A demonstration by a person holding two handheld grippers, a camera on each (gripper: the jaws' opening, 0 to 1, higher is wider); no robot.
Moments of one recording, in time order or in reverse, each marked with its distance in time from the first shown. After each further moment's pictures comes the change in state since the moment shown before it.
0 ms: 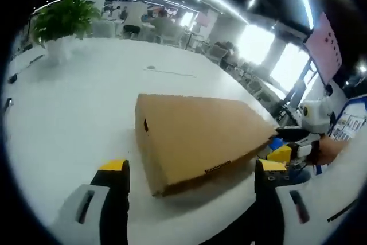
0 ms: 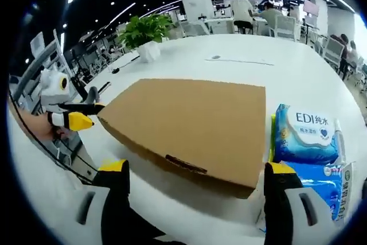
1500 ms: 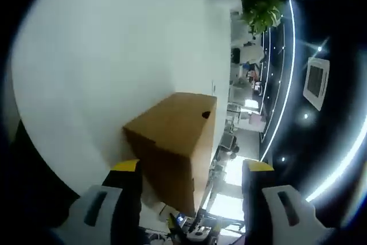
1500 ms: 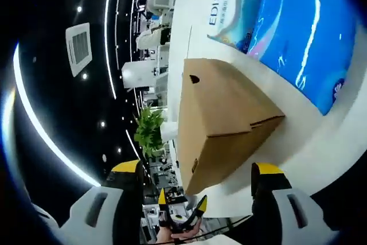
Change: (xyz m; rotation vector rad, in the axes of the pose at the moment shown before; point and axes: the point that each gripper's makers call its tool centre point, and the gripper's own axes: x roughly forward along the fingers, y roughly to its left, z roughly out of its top) left arm -0.013 0.014 -0.013 -1.180 -0.249 -0.058; right arm -0.026 0.001 -0.001 1.257 -0.229 0.334
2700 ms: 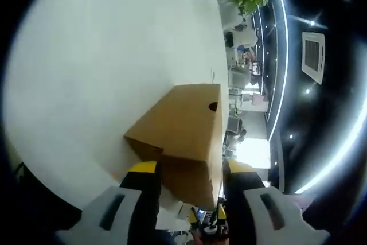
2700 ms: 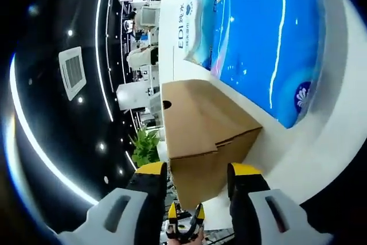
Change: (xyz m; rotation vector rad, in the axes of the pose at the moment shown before) left arm 0.015 0.013 -0.002 0.186 0.090 0.012; right arm -0.002 -0.022 0.016 0.088 -0.095 -0.028
